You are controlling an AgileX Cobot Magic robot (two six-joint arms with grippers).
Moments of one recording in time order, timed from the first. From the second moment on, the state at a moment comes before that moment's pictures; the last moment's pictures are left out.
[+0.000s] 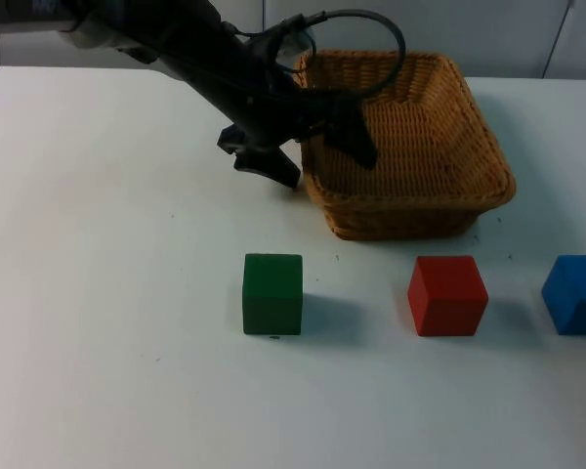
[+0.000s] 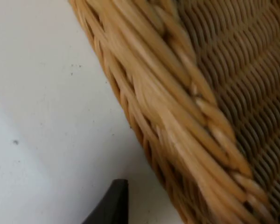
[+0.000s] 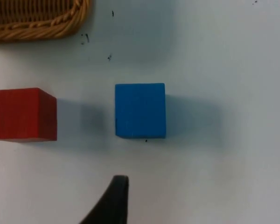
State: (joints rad) right arm -0.04 1.14 -0.72 0.10 0.71 -0.11; left arm -0.35 2.64 -2.19 -0.83 0.93 0.48
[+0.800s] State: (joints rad) right arm -0.04 1.14 -0.72 0.13 0.70 -0.11; left arm -0.35 2.64 -2.19 -0.85 0.90 0.44
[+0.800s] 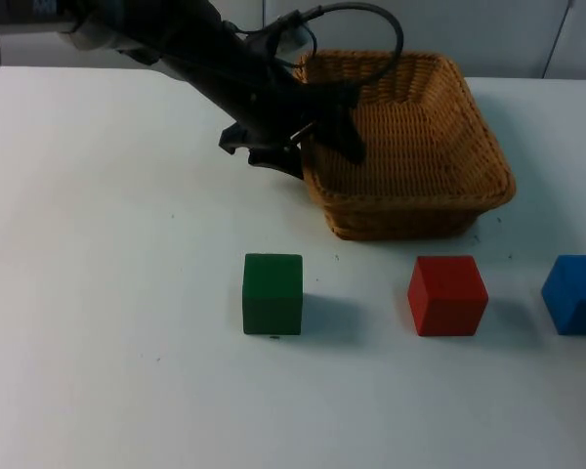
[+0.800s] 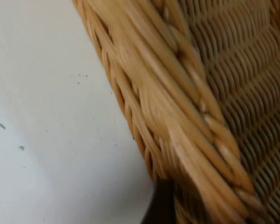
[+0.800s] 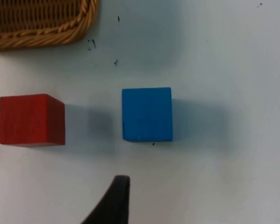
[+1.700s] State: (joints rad) right arm -0.04 1.14 -0.72 0.13 0.69 -0.11; left arm -0.35 2.64 -2.19 -0.86 0.82 0.44
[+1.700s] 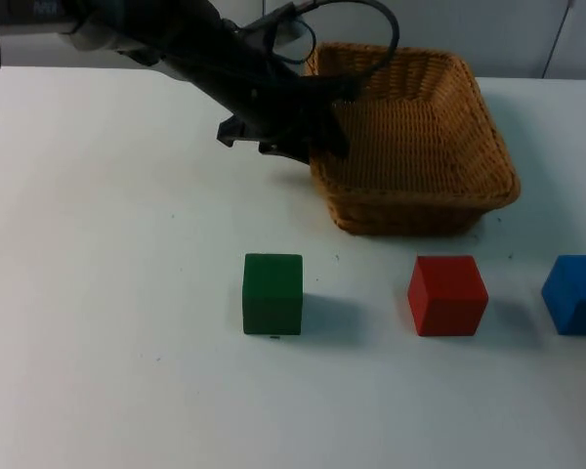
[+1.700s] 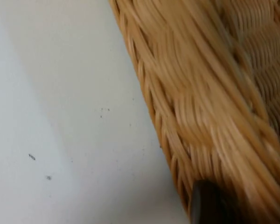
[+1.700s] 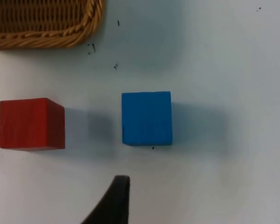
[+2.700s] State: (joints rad) right arm -0.04 1.14 -0.72 0.13 0.65 -0.11; left arm -0.35 2.64 -2.19 -0.87 0.68 0.34
